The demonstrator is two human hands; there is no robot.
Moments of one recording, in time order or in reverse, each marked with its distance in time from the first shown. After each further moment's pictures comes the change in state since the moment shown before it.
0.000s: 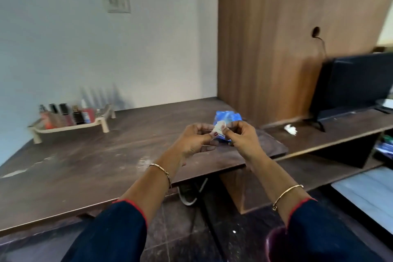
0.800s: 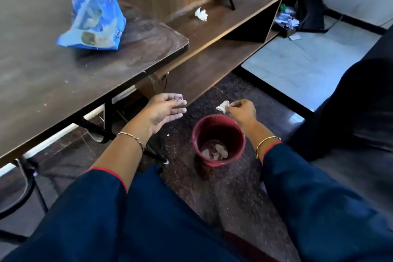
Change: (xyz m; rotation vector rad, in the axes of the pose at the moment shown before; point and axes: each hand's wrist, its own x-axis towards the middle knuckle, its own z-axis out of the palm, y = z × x) left_hand 0.073 -0.185 0.173 -0.057 -0.286 -0.470; right_hand -0.080 0.238 -0.245 -0.416 0.602 0.753
